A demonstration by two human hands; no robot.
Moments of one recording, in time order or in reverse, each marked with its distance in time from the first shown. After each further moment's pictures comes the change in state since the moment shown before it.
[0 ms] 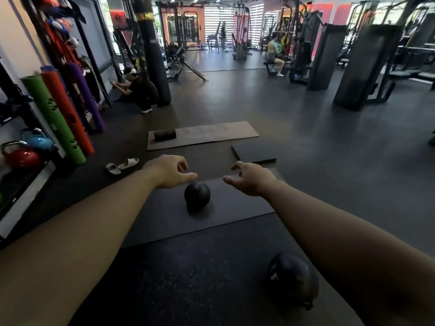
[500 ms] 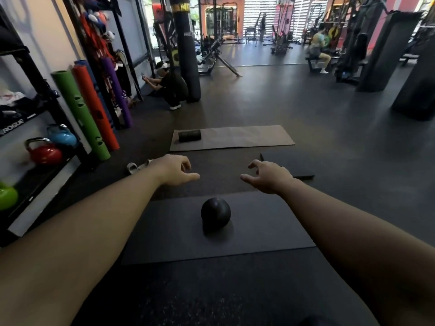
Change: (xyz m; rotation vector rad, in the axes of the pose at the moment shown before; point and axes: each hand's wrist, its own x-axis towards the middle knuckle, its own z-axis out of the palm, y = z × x) left_hand 0.272 -0.070 -0.035 0.007 -0.038 -0.173; right_hand 0.331 0.060 0.004 -0.053 -0.057 -0.087
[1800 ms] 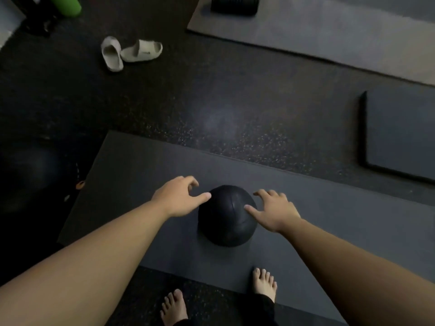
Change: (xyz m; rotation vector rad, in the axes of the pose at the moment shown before) left_hand 0.703 -0.265 0.418 -0.379 -0.326 -0.471; right_hand 0.705 0.155 0.507 -0.079 -0.700 -0.013
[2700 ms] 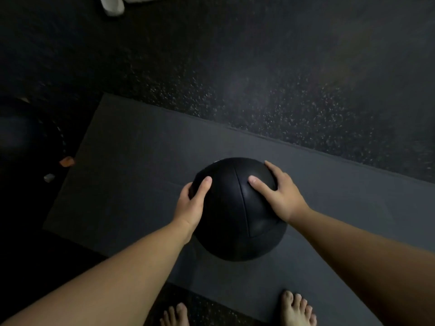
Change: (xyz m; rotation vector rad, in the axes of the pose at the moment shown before) left_hand 0.130 -0.080 0.175 -1.090 0.203 -0.440; right_hand 0.180 0.002 0.124 0.806 0.053 -0.106
